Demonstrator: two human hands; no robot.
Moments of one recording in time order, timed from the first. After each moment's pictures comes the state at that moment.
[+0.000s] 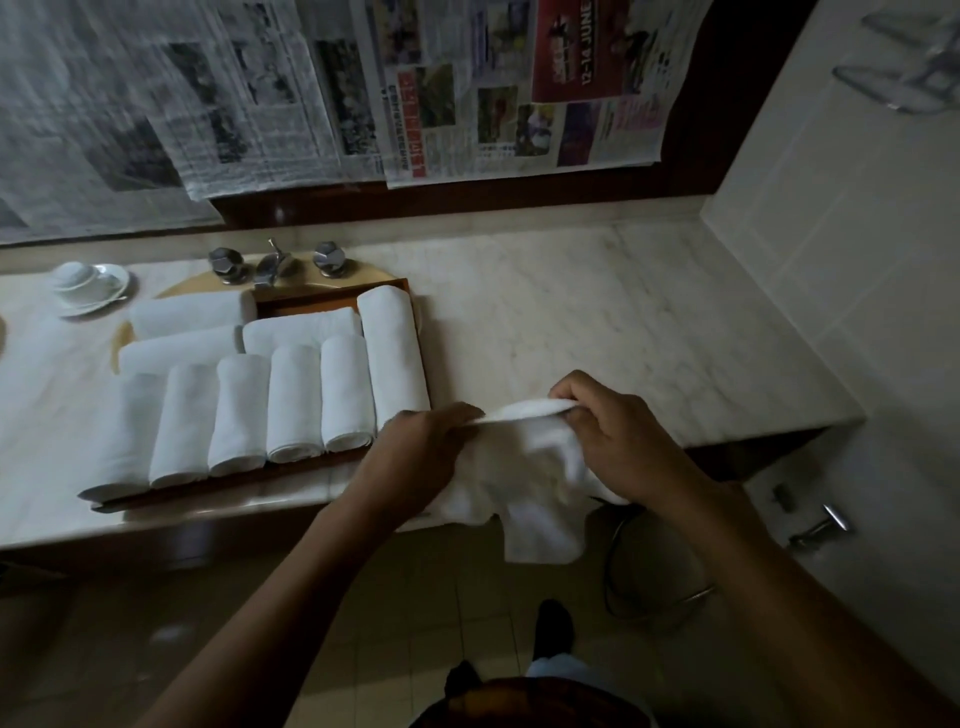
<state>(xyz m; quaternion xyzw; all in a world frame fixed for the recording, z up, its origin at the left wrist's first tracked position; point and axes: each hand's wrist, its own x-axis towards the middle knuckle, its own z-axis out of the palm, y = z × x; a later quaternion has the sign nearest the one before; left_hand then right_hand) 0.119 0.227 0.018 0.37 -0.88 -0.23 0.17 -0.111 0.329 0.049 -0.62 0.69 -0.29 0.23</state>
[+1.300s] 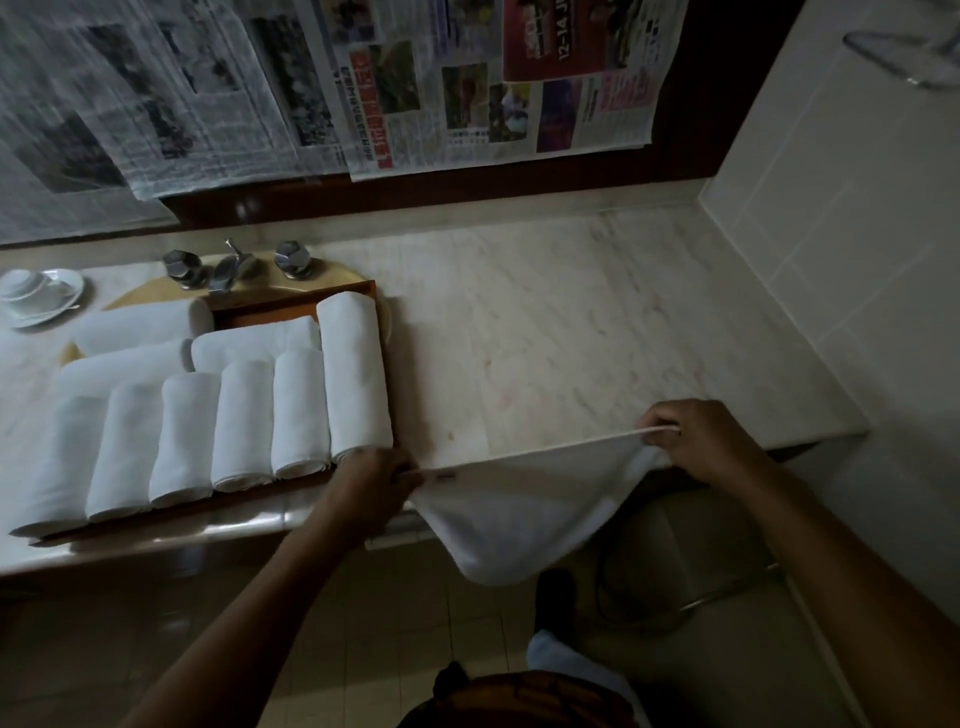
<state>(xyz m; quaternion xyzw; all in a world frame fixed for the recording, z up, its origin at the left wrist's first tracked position) 0.103 0.174 -0.074 0.45 -0.85 -0.27 0.03 -0.304 0.313 -0.049 -0.53 0.79 -0.19 0.24</state>
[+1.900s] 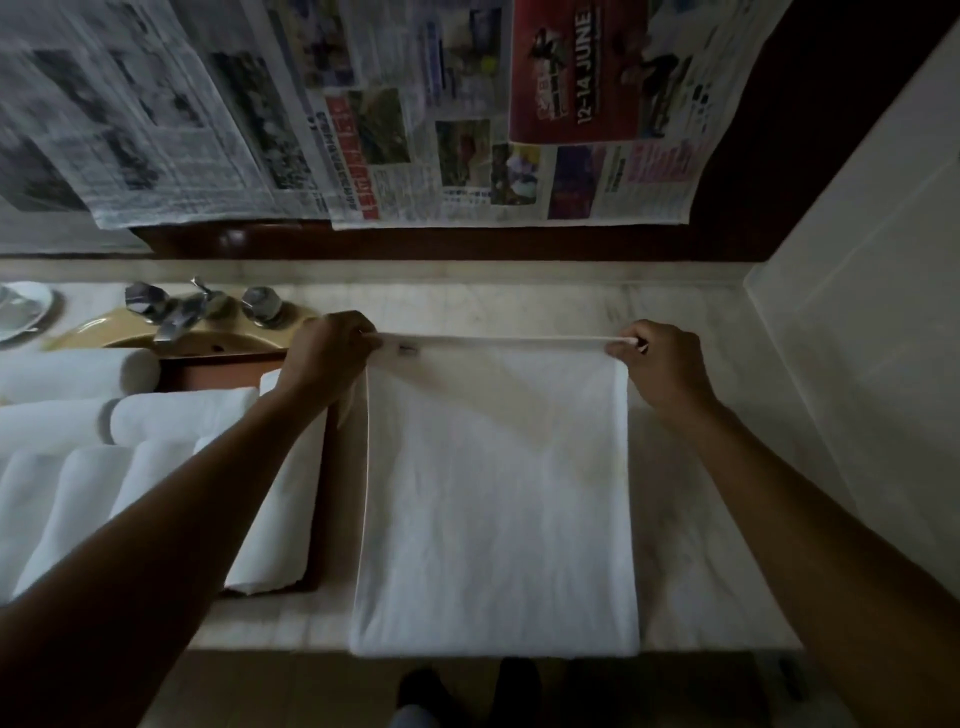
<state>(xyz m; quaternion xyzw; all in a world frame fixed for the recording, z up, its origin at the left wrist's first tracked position) -0.031 -0.072 -0.015 0.57 -0.78 -0.16 0.20 -0.427 0.051 -0.028 -0.55 0.76 -0.32 0.14</state>
